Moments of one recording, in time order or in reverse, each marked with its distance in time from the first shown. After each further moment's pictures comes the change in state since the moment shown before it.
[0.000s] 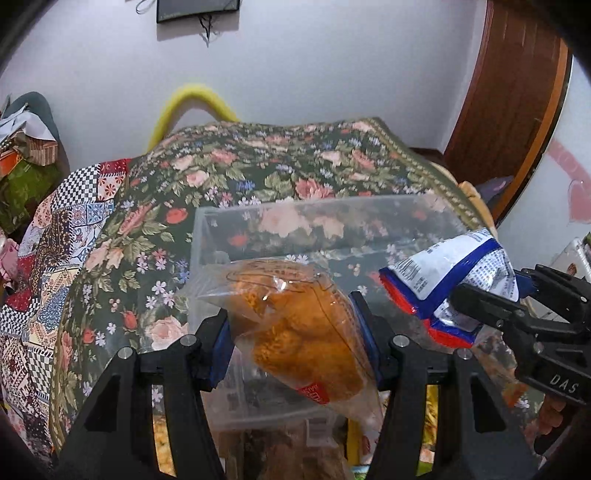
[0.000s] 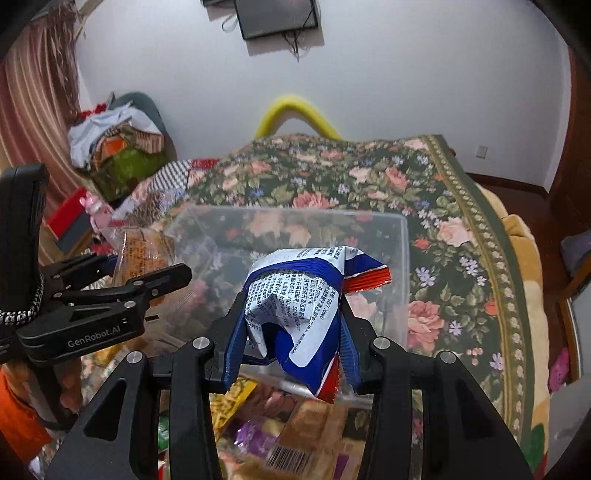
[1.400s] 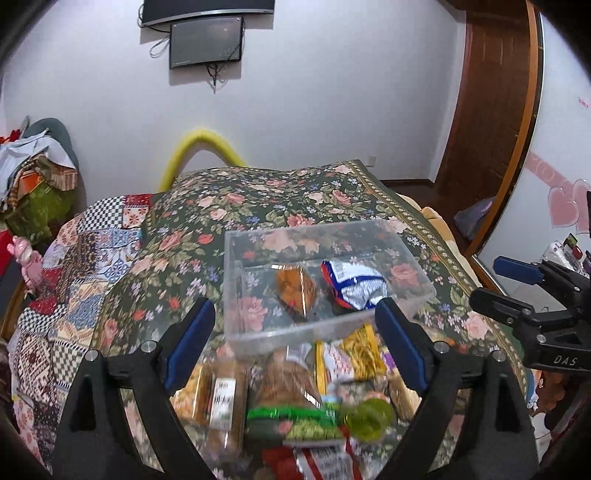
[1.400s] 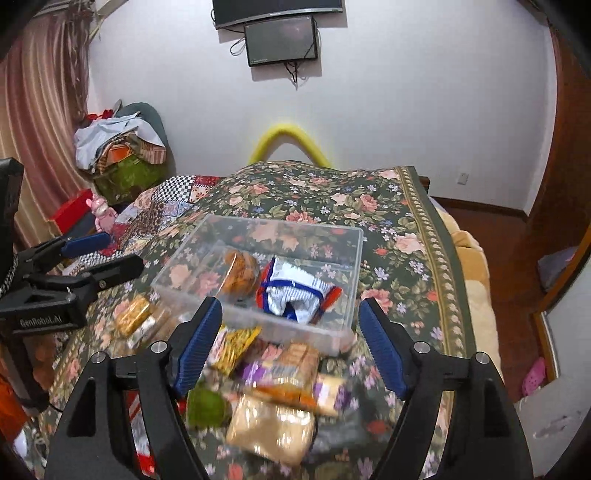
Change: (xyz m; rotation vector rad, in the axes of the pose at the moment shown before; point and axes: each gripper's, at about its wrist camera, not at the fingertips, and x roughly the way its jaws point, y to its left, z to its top) left arm -0.136 -0.020 -0.044 0.019 -0.172 0.022; right arm -0.098 0.013 -0.029 -0.052 -0.103 -0.074
